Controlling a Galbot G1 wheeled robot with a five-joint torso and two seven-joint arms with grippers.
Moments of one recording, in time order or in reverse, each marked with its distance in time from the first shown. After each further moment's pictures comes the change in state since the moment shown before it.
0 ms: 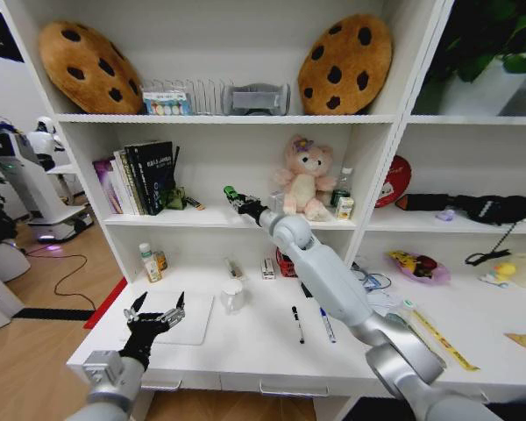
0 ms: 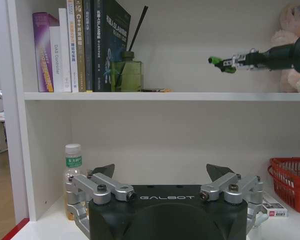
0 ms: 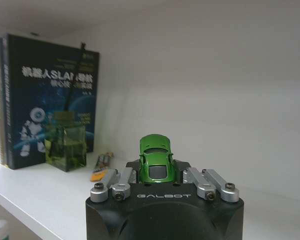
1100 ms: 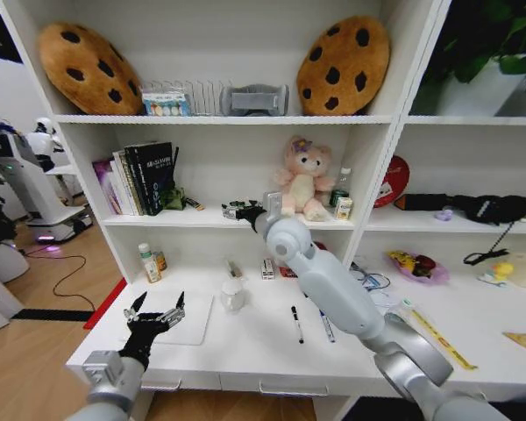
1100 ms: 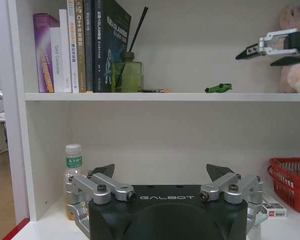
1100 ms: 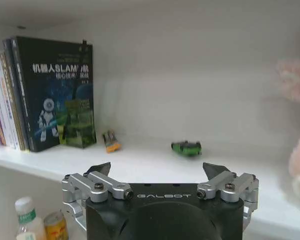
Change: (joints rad) left arm 0.000 0.000 0.000 0.000 0.000 0.000 -0.001; right arm -0.082 -0.150 -0.105 0.486 0.455 -0.180 0.652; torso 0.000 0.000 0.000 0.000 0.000
